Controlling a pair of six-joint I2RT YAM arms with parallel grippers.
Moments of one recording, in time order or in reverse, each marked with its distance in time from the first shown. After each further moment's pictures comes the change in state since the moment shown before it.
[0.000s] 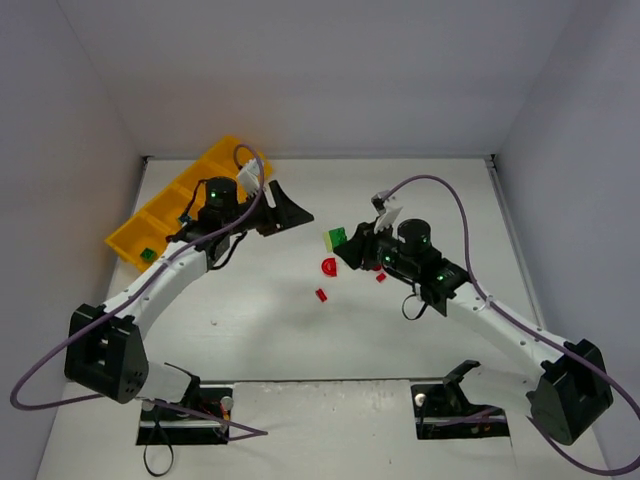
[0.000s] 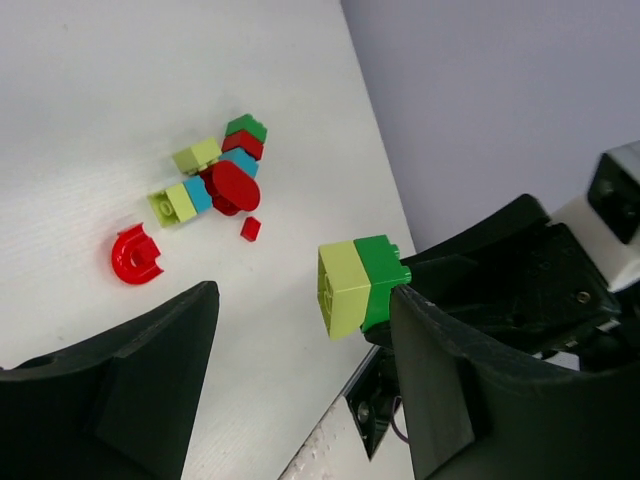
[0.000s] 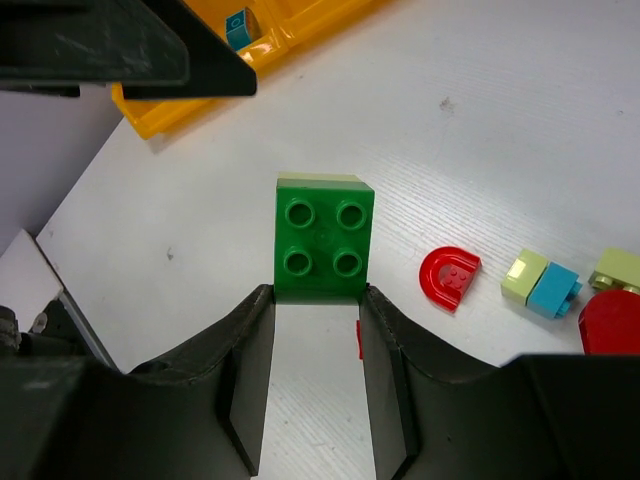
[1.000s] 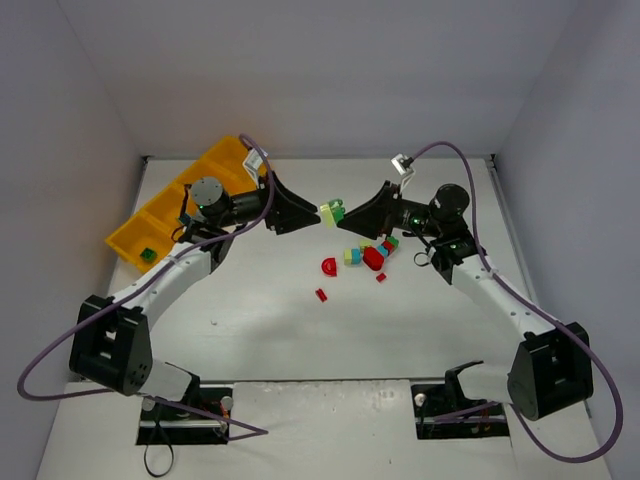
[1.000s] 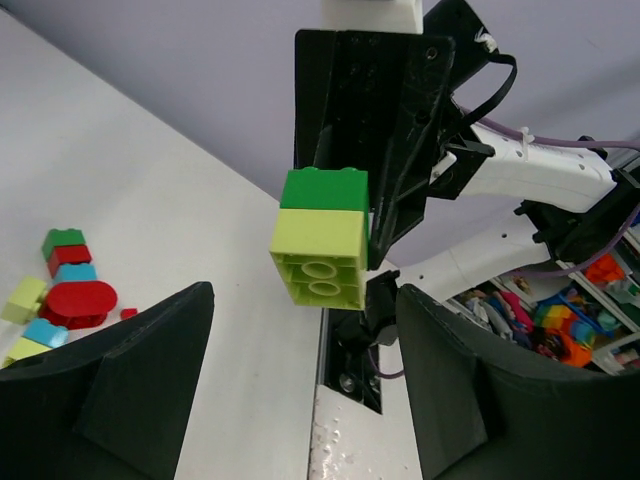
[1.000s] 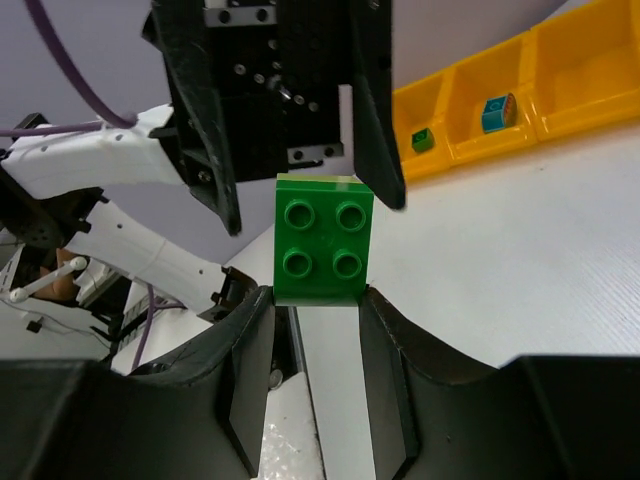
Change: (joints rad) left arm 0.047 0.022 -0.052 0.666 0.462 -0.076; right arm -0.274 0.138 0.135 0.407 -0.748 0.364
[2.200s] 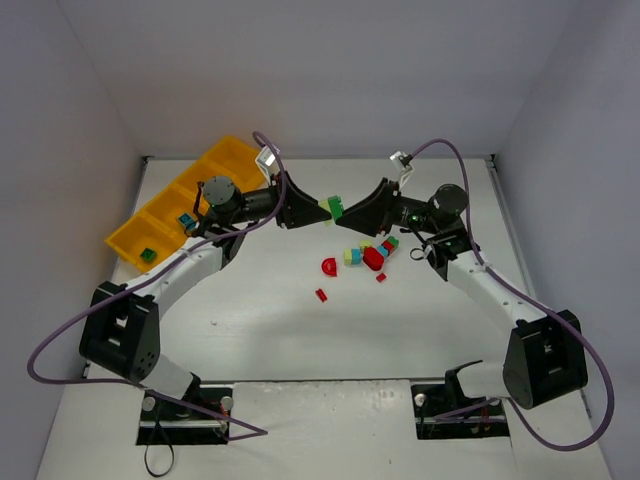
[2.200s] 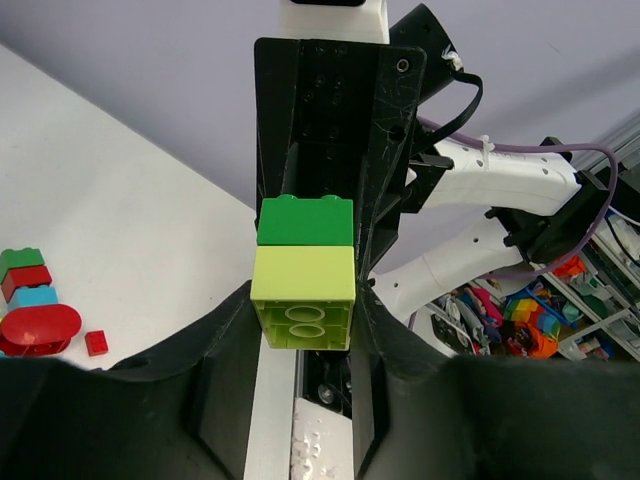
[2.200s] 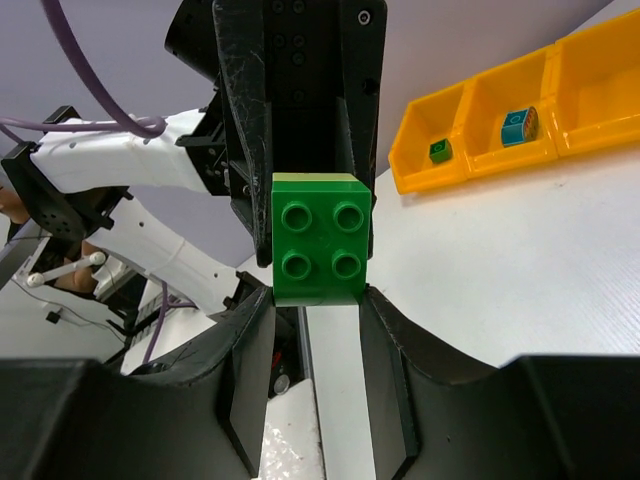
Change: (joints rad) left arm -0.058 0.088 0.046 0.102 -0.004 -0.100; right arm 0.000 0.060 -0.004 0.173 -0.045 0.098
